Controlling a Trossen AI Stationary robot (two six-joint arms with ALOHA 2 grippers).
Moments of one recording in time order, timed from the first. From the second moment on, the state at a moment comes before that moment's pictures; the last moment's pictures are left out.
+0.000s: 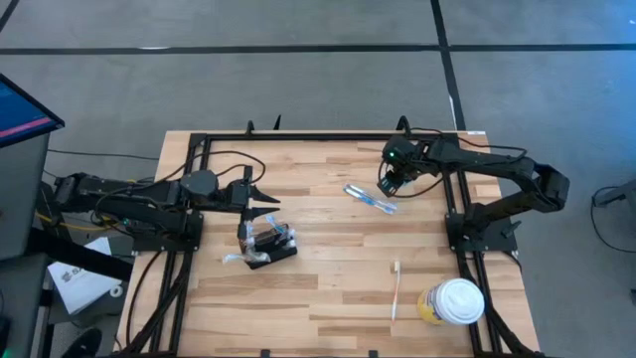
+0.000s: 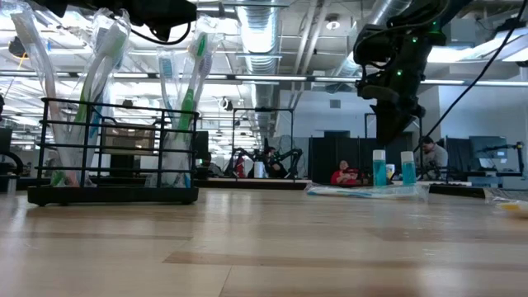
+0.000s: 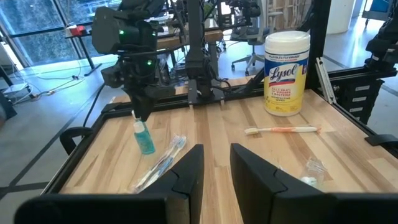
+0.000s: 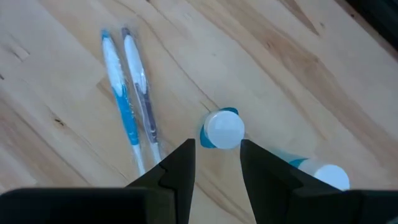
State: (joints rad) left arm -0.01 0.84 0.58 0.10 -0.03 0.15; right arm -0.48 1.33 0.91 -0.78 0.13 0.29
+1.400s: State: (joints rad) left arm -0.01 0.84 0.58 0.10 -0.03 0.15; right arm -0.53 1.33 0.91 -0.78 0.07 0.33
